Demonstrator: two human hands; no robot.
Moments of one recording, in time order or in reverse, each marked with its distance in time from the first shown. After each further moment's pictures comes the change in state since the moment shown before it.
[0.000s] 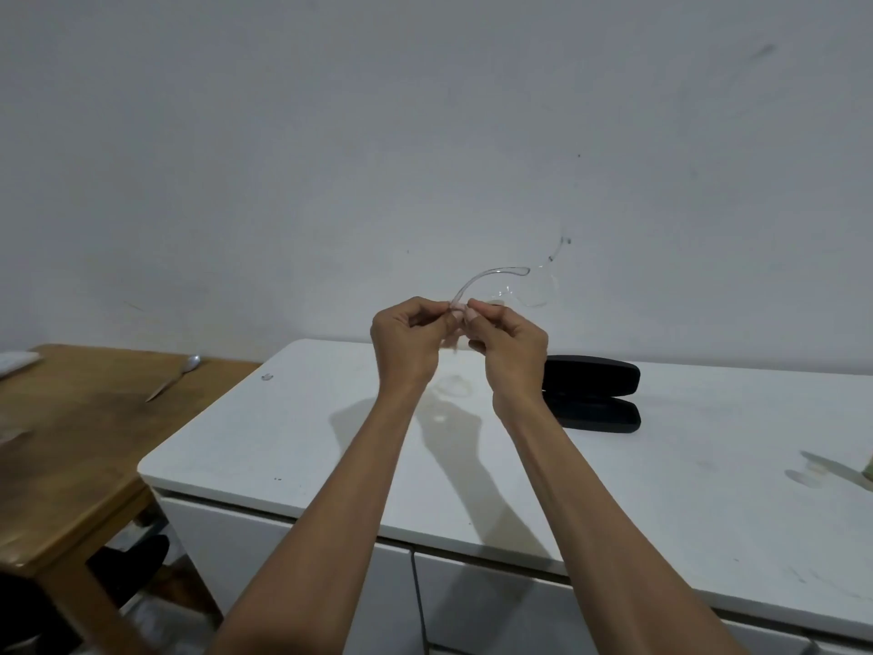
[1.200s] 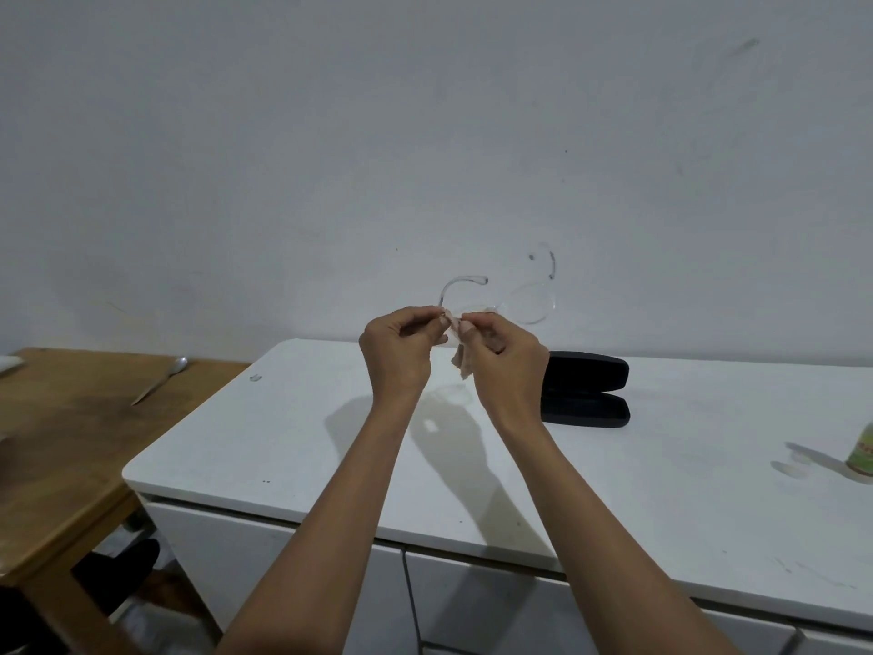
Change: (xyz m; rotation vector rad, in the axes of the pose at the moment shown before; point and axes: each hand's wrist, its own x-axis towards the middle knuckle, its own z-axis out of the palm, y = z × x) left_hand -0.006 -0.010 0.004 0.147 0.079 0.012; right_hand -0.017 0.004 -0.011 -0.338 0.005 -0.253
